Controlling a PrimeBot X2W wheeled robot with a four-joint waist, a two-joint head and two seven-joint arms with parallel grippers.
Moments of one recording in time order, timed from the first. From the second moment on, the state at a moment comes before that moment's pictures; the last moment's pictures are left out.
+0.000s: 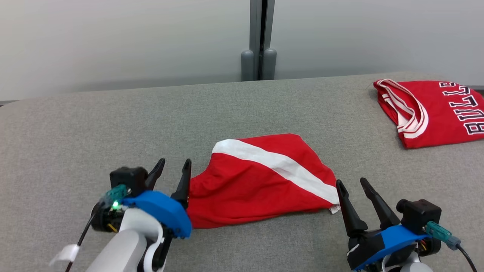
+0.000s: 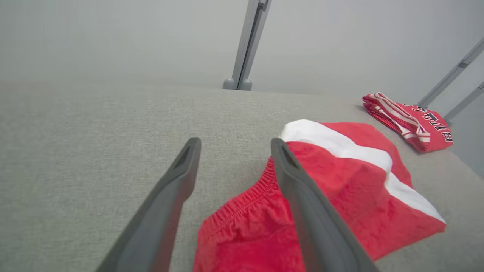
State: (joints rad) left arm -0.29 0.29 -0.54 0.32 -0.66 0.11 -0.05; right arm -0.08 -0.05 0.10 0.20 0.32 0.13 -0.09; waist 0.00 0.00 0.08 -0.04
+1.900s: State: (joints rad) left arm -0.09 0.42 -0.61 0.01 -0.70 0.25 0.24; right arm -0.08 -0.05 0.10 0.20 0.33 0.13 -0.10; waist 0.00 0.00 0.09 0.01
